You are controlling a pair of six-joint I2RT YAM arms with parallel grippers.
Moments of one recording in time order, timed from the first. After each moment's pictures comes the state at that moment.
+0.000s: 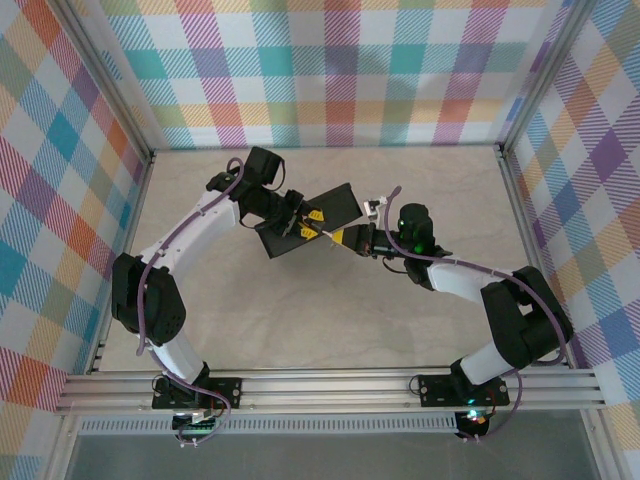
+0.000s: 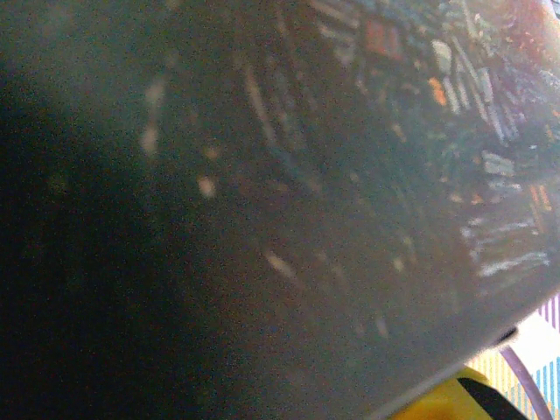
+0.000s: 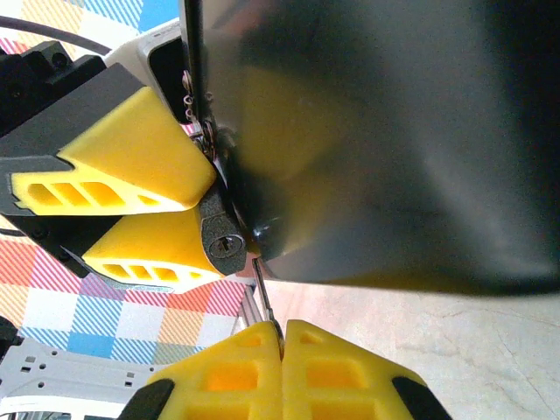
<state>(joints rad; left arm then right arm) -0.44 1.70 1.54 -0.83 0.69 -1.41 0.47 1.51 0.69 0.59 -0.83 0.99</state>
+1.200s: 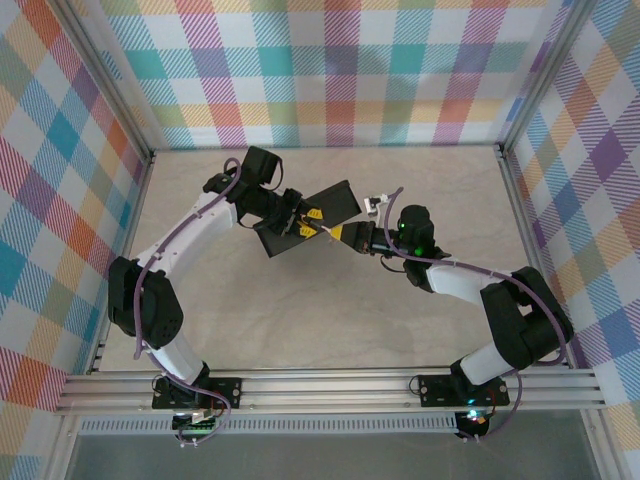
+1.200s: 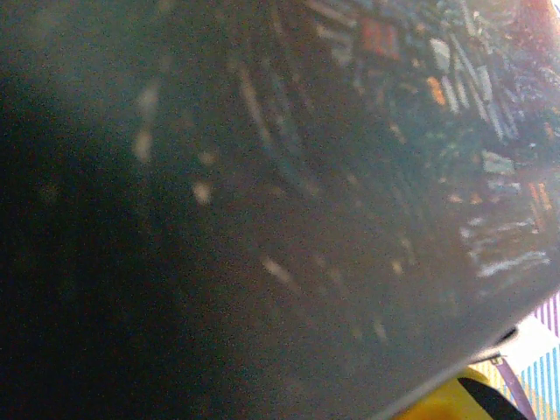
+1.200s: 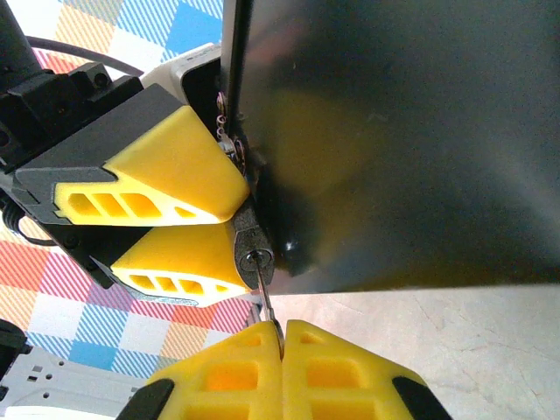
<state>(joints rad) -0.43 1.67 1.52 -0.81 0.68 -1.43 0.48 1.51 0.68 0.69 -0.79 1.02</state>
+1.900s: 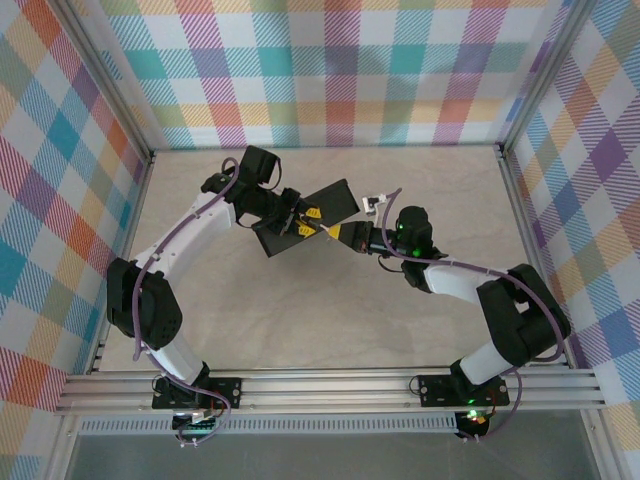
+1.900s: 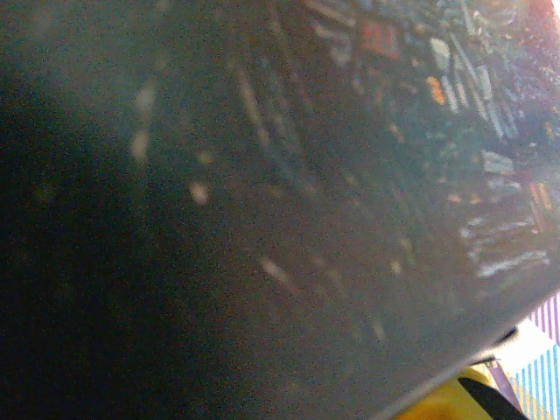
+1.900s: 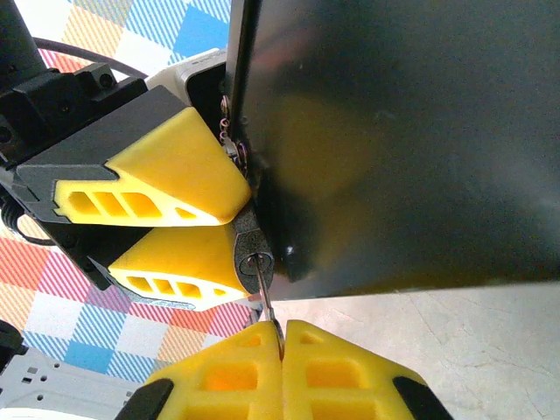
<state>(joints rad) -0.43 1.66 1.52 -0.82 0.67 -1.43 0.50 1.53 0.68 0.75 -0.77 1.02</state>
